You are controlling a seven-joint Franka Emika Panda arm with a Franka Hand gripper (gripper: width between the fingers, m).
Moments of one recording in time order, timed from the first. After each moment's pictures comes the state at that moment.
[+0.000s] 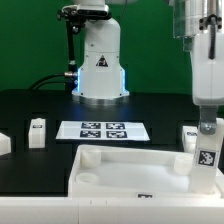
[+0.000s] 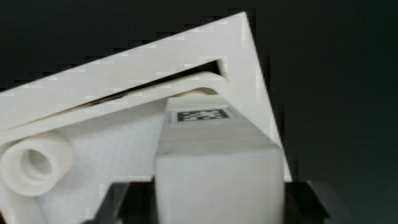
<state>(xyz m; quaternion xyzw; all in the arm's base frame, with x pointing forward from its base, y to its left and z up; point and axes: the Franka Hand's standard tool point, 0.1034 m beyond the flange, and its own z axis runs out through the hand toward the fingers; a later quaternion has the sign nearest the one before) 0.638 0.105 0.117 -0.58 0.81 -0.02 0.08</state>
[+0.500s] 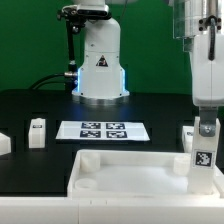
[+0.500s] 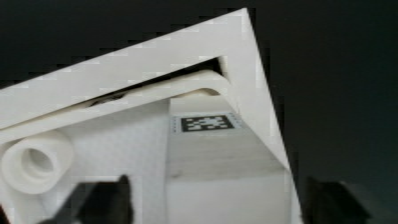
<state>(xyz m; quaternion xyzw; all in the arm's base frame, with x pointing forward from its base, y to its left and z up) 0.638 0.117 0.131 -0.60 0.79 -0.01 0.08</state>
